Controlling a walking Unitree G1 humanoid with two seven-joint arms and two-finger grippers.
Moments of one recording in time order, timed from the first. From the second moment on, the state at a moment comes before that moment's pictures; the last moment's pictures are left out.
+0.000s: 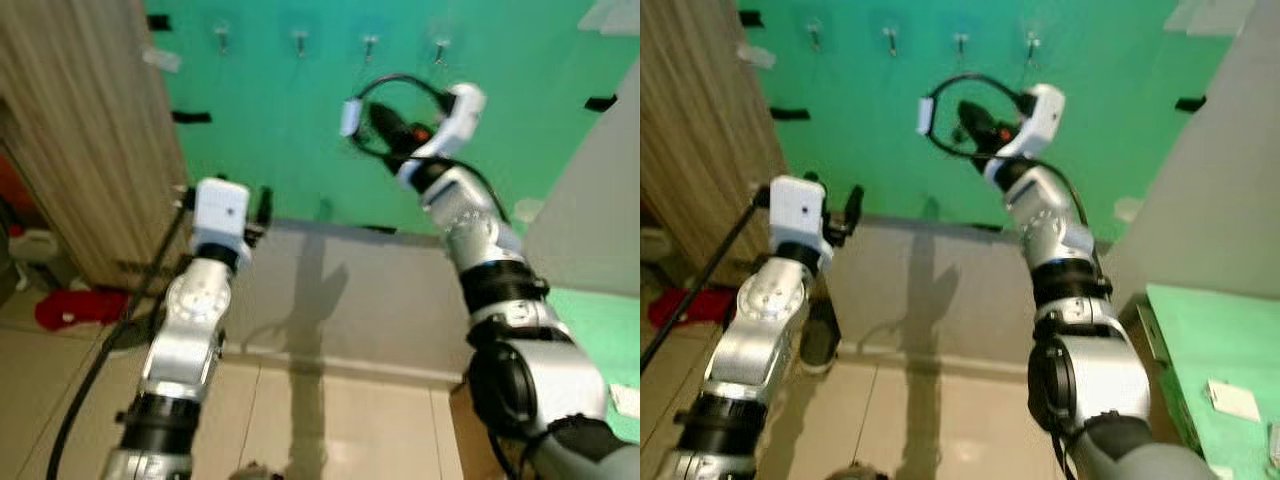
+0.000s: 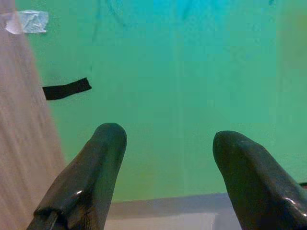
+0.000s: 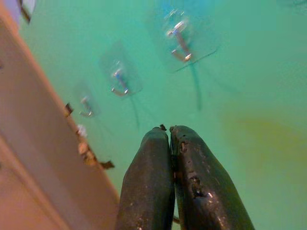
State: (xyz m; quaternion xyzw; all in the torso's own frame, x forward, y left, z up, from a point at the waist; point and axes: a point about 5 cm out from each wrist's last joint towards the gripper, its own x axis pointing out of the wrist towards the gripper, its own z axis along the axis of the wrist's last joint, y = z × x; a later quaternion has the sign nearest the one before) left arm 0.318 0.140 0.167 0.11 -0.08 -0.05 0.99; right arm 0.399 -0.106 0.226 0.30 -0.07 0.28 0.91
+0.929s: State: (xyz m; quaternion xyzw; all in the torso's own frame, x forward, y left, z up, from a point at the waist) left arm 0.280 0.165 0.137 0.13 -0.03 -0.01 0.99; right arm 0.365 -0.134 0.170 0.01 -0.12 0.11 0.99
